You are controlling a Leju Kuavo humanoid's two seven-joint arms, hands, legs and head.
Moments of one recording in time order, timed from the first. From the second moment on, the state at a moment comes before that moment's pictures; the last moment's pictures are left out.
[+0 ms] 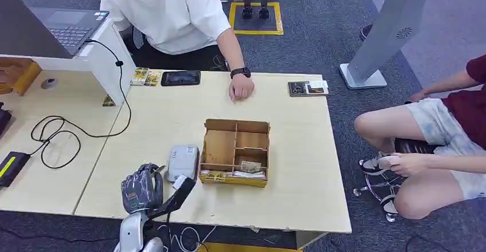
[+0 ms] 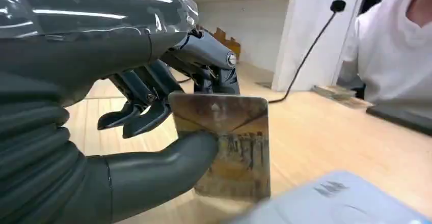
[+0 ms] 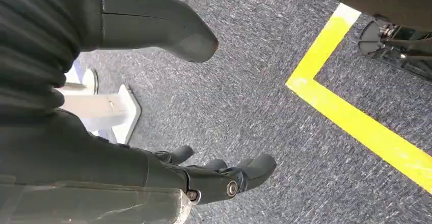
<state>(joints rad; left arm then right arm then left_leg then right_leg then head) -0.11 -0.06 -0.14 -1.05 -1.25 0.65 0.21 0.02 -0.35 1.42 -0.70 -0.71 -0.57 0.25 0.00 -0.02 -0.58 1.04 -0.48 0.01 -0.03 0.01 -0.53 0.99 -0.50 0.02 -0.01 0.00</state>
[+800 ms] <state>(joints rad) -0.11 -0.02 -0.26 -1.02 -1.24 0.64 0.24 0.01 -0.36 1.45 -0.70 -0.73 -0.59 0.24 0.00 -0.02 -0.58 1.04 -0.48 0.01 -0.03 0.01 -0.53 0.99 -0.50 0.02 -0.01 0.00</state>
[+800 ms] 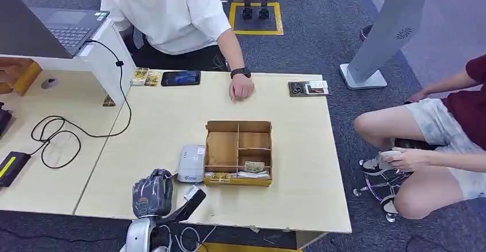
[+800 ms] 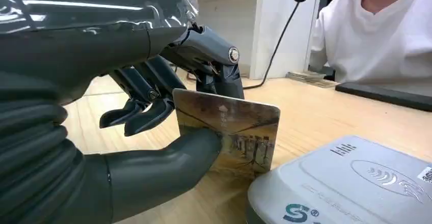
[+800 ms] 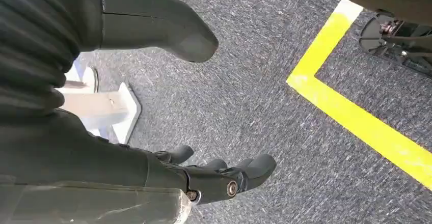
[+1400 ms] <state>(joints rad) -0.11 -0.04 -0.23 -1.11 -1.14 0.67 0.09 0.01 -0.37 1.48 -0.73 -0.77 -0.63 0.25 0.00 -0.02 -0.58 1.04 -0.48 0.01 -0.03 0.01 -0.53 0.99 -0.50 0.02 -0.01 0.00</state>
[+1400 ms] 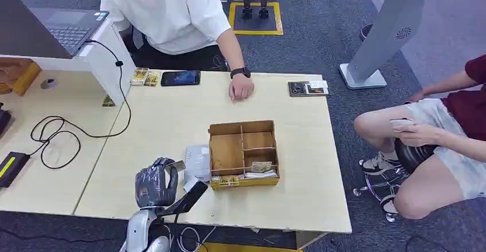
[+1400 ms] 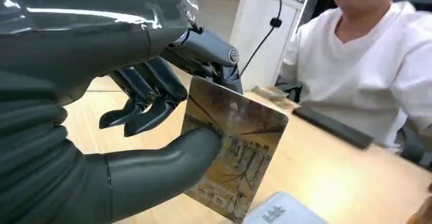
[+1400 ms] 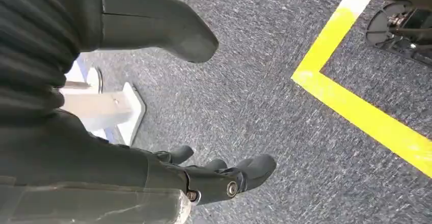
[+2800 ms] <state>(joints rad) -0.49 -0.08 -0.34 -1.15 -0.89 0.64 0.09 -0.04 -0.31 1.55 -0.58 -0.81 -0.52 0.17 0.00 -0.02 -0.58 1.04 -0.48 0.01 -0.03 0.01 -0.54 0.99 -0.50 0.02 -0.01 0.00</state>
